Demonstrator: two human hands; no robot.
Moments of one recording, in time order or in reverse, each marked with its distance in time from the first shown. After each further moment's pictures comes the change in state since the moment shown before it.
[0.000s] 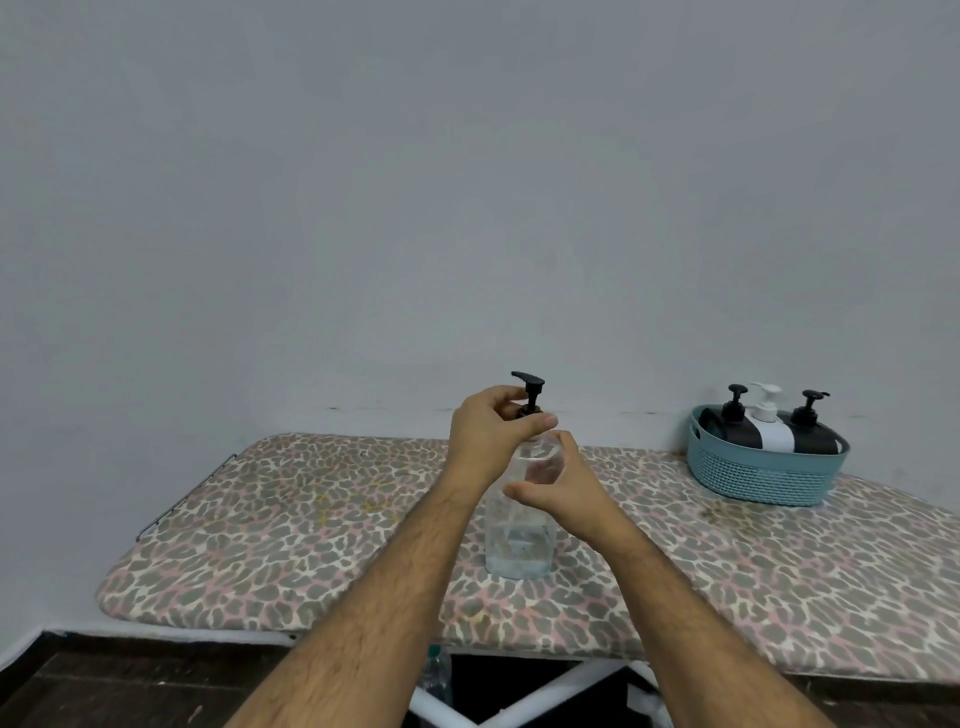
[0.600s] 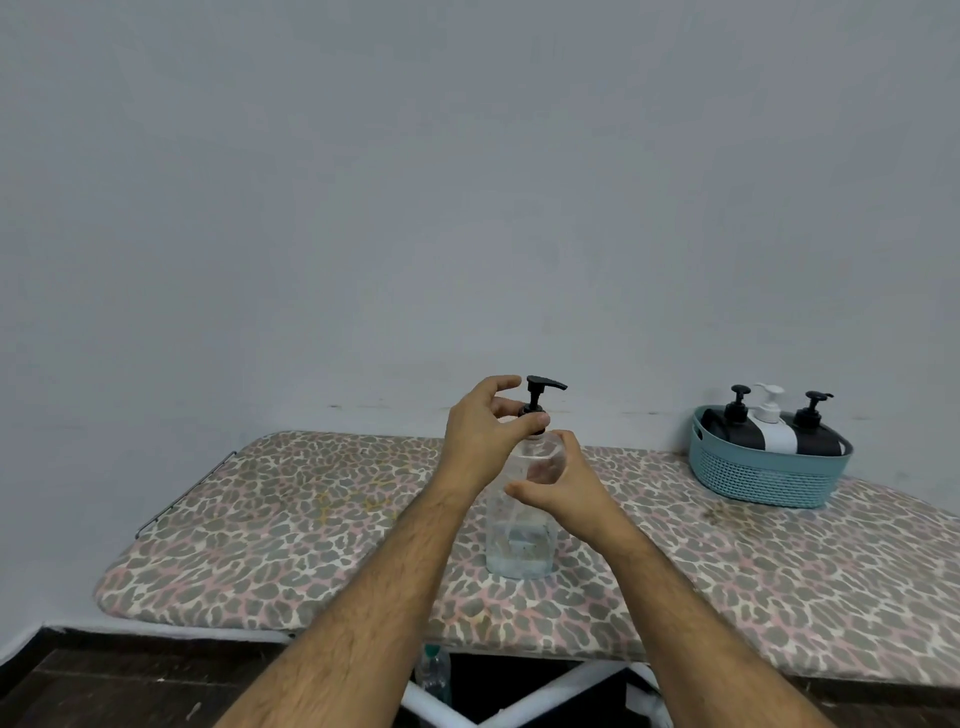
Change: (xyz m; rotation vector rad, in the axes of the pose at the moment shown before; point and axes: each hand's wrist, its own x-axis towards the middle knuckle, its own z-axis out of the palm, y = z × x) left_hand 0.001 -0.005 -0.008 0.099 0.000 0.005; right_hand 0.004 0.006 0.001 0.016 0.005 0.003
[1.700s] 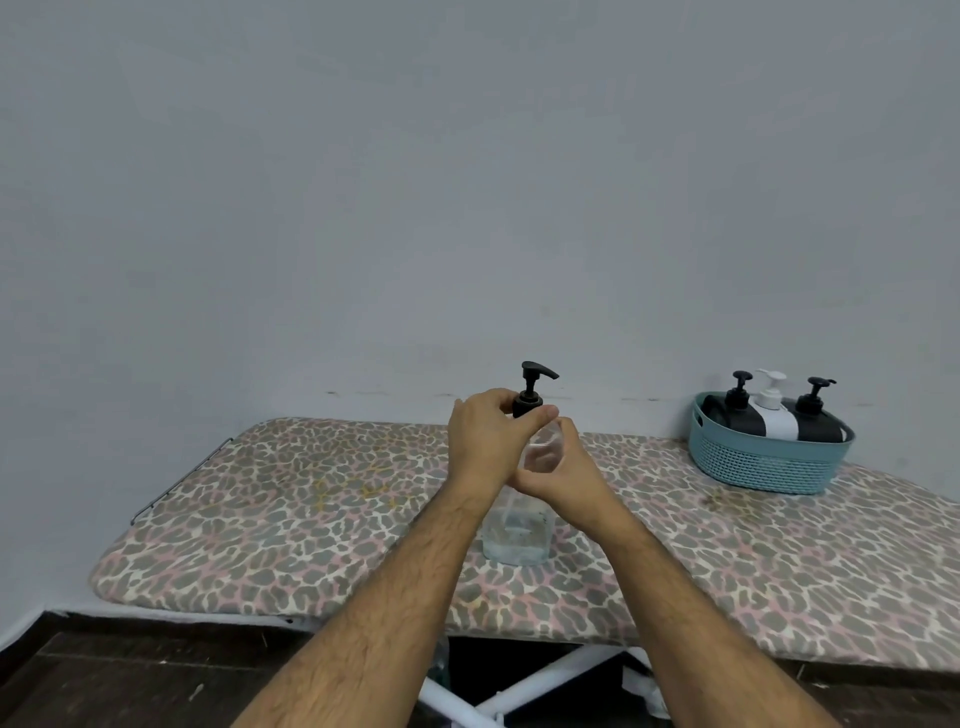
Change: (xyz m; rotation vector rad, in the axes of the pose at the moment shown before) left_hand -0.009 -0.002 0.019 0.253 0.170 0.015; right_hand 0.004 0.010 0.004 0.015 -0.002 -0.049
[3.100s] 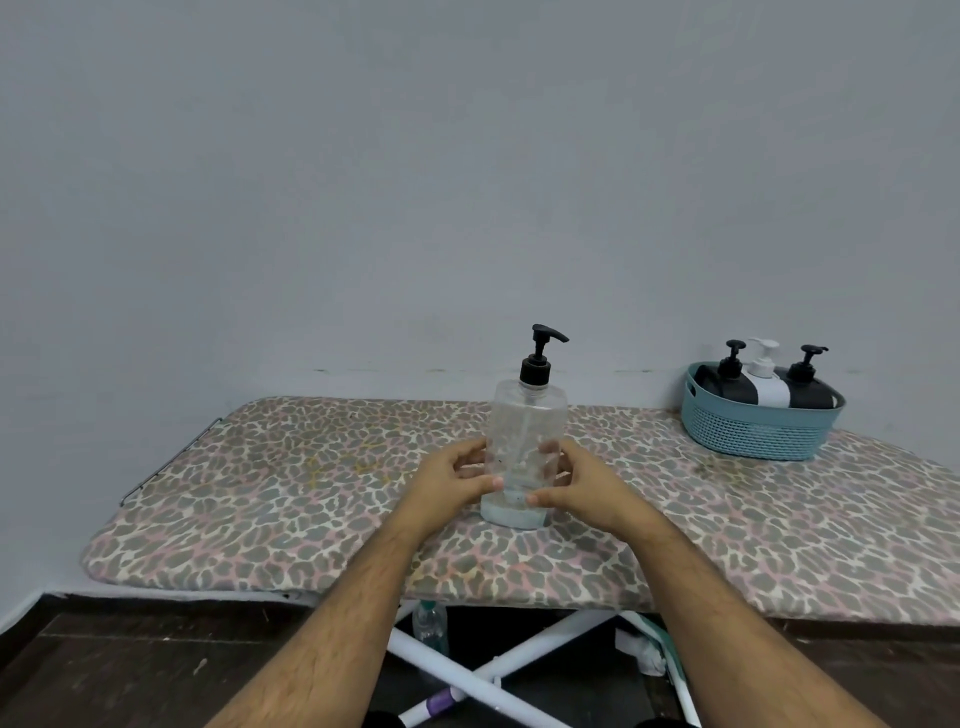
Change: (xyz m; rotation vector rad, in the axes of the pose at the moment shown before) left_hand -0.024 -0.106 -0.011 -0.319 -0.441 -0.229; right_hand -0.018 0.031 -0.025 -0.150 -0.172 0.199
